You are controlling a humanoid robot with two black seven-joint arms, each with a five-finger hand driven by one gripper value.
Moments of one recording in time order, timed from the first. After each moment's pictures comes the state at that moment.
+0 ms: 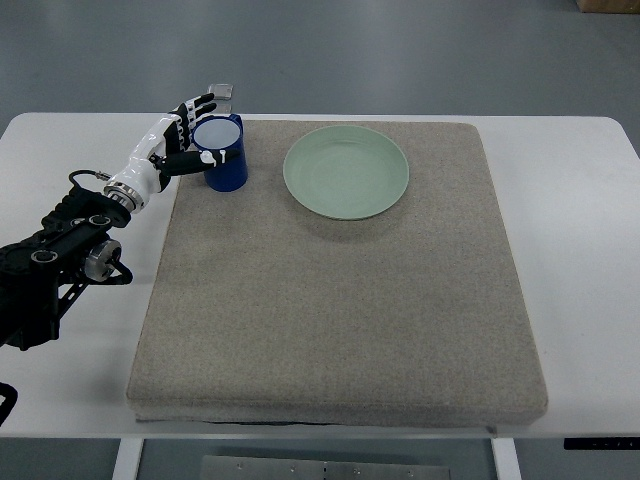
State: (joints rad) left arm -0.75 0.30 -0.64 -0.66 0.63 -0.03 -0.46; right arm 0.05 0.00 0.00 0.11 -0.03 0.12 0.08
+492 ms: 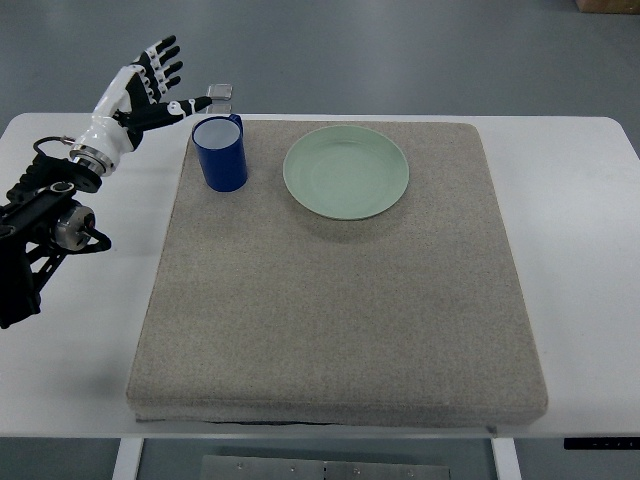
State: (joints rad) left arm -0.76 0.39 -0.82 -0.76 0.59 -0.05 -0.46; right arm 0.05 0.00 0.00 0.11 -0.03 0.12 0.08
